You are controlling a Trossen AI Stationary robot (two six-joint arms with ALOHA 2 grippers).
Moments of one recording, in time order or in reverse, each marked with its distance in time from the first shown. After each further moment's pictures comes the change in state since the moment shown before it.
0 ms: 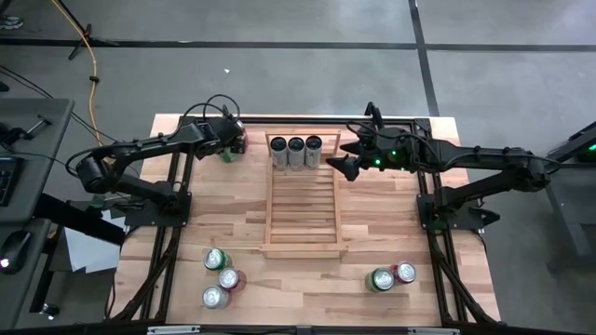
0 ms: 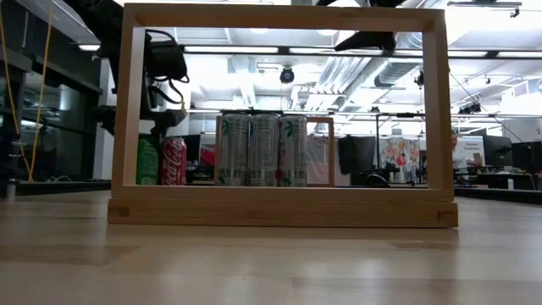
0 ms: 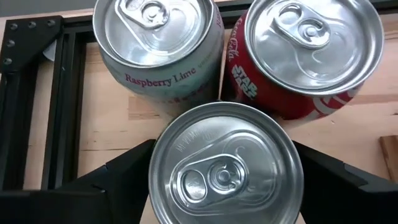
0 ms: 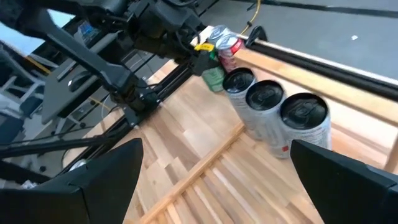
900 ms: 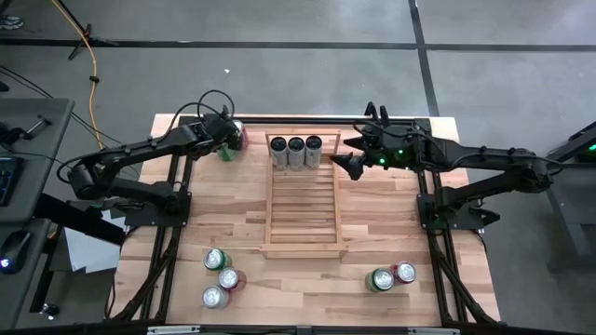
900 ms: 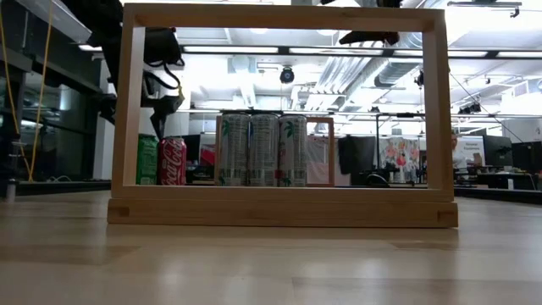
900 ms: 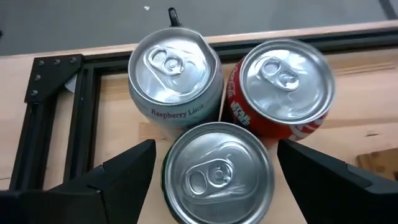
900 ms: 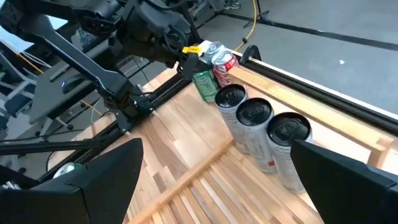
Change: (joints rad) left arm 0.001 -0.100 -0.002 0.011 -0.069 0.055; right arm 0.000 -0.036 0.000 -0.003 0.049 -0.086
